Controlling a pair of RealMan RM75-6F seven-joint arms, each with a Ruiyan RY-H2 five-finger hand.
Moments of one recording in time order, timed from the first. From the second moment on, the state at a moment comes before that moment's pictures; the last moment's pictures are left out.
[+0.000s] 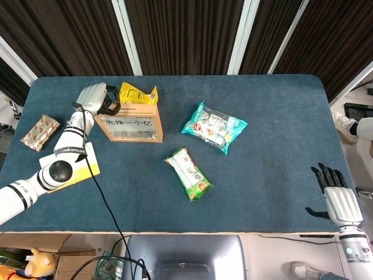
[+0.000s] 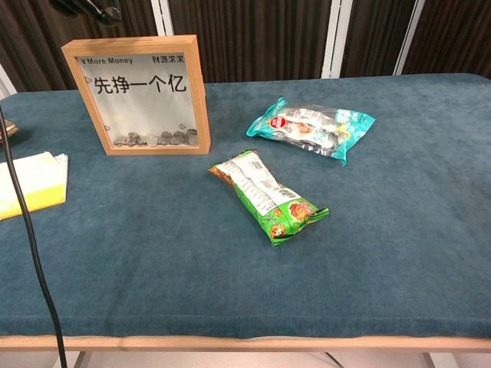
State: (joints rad) left arm -1.08 -1.23 -0.46 -1.24 0.40 0.53 0.37; right arm 0.13 -1.12 0.06 -1.63 -1.36 1.31 -0.13
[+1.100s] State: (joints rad) left arm -1.21 -1.23 -0.24 -1.18 0.37 0.52 0.27; right arm 0.13 -1.11 0.05 -1.63 -1.35 1.31 -0.12
